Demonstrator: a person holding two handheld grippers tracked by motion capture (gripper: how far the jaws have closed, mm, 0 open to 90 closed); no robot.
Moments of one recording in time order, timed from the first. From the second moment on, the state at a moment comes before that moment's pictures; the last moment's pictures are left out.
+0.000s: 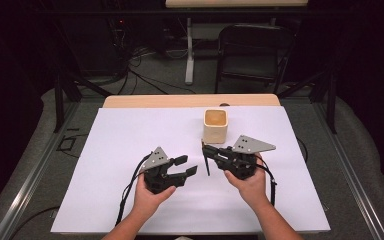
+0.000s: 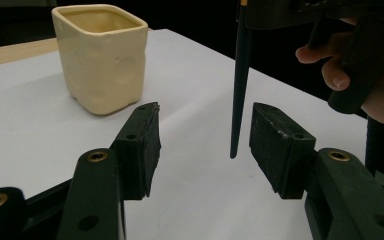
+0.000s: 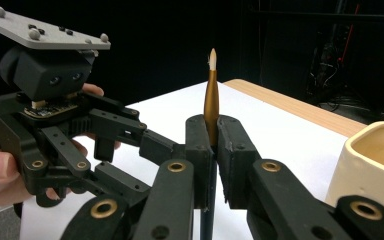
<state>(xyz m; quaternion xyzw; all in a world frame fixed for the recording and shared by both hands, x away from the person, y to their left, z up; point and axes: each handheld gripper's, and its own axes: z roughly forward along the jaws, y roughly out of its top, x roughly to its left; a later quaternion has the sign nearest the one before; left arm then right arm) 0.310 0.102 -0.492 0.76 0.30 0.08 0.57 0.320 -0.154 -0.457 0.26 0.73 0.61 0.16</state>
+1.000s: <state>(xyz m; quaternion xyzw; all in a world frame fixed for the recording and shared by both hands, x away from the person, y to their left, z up) 0.309 0.097 -0.494 0.76 0.30 0.07 0.57 0.315 -0.145 -0.467 0.27 0.70 0.64 0.14</state>
